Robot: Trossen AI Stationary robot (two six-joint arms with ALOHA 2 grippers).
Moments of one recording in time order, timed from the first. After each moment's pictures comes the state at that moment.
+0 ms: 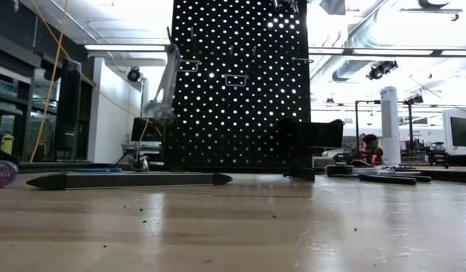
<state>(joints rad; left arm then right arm) -0.07 1.44 1.80 -0.86 -0.86 0.03 -0.05 1.64 2.19 -1.28 0.36 0.12</state>
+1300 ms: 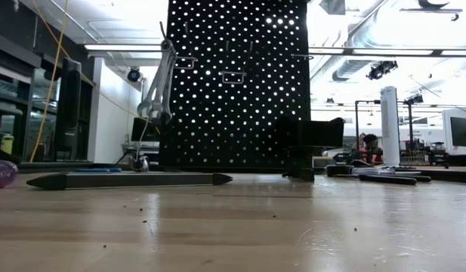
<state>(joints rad) -0.18 1.42 1.79 -0.43 -0.99 0.62 -0.05 1.71 2.19 -1.11 0.37 0.13</state>
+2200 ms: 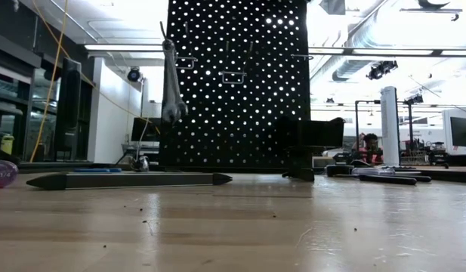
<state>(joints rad) -0.06 1.13 1.26 0.11 -0.72 -0.54 -0.06 1.71 2.19 -1.12 0.37 0.11</state>
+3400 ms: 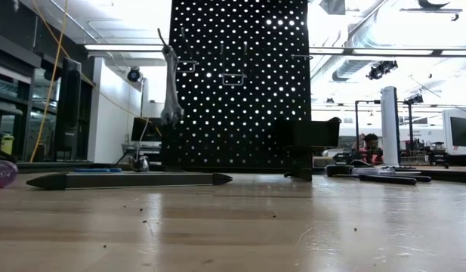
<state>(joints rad) 0.10 1.25 1.20 0.43 -0.63 -0.83 -0.06 1.71 2.19 -1.05 0.35 0.11</state>
